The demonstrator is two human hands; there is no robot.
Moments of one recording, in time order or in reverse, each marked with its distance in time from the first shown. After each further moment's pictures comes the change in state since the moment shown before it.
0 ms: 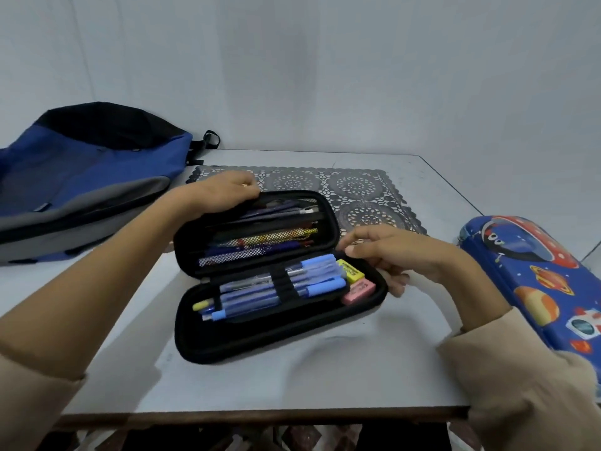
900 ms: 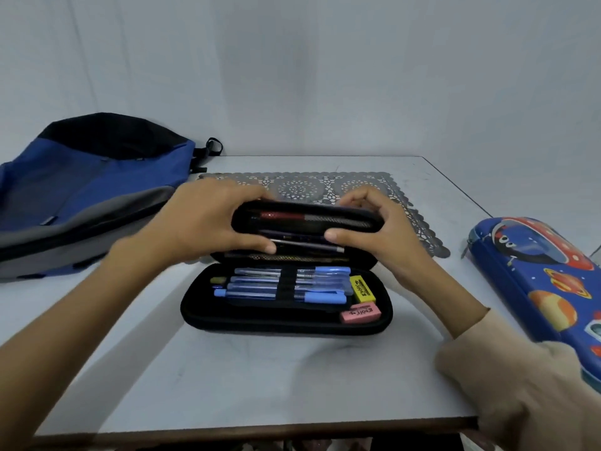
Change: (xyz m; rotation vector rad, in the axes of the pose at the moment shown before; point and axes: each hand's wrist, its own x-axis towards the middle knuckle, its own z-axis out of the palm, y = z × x) left_hand -0.062 0.000 -0.008 0.494 0.309 0.447; right_hand 0.011 -0.018 0.031 0.400 0.467 -0.565
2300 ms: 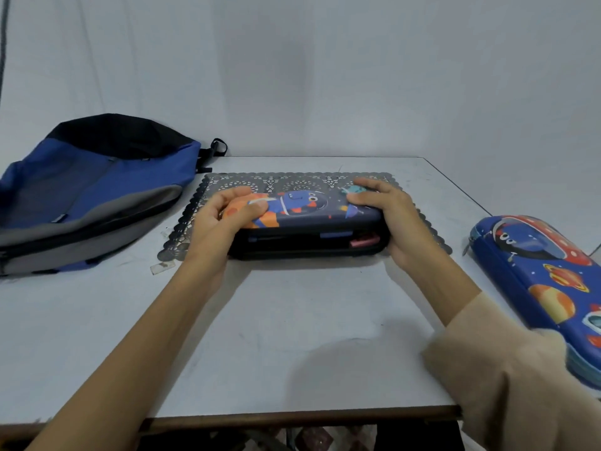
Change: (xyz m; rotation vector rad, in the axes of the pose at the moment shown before) left_hand -0.018 0.021 0.048 -1.419 0.399 -0.719; right_hand 0.021 -0.009 0.006 0.251 0.287 0.364
